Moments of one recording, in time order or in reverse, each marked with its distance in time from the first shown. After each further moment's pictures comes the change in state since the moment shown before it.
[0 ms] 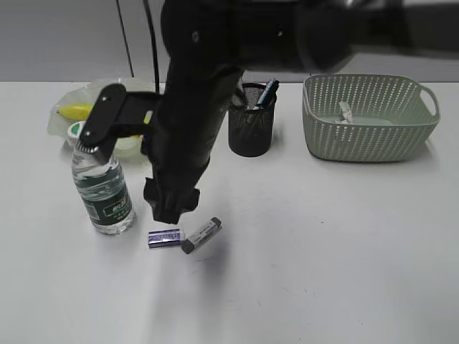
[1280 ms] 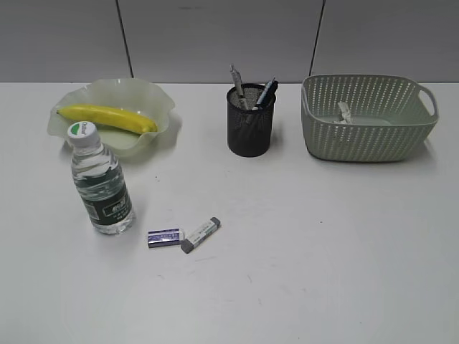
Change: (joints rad) left arm 0.000 0.122 -0.002 -0.019 0.001 0.004; right arm -0.398 -1.952 1.091 -0.151 0.076 0.585
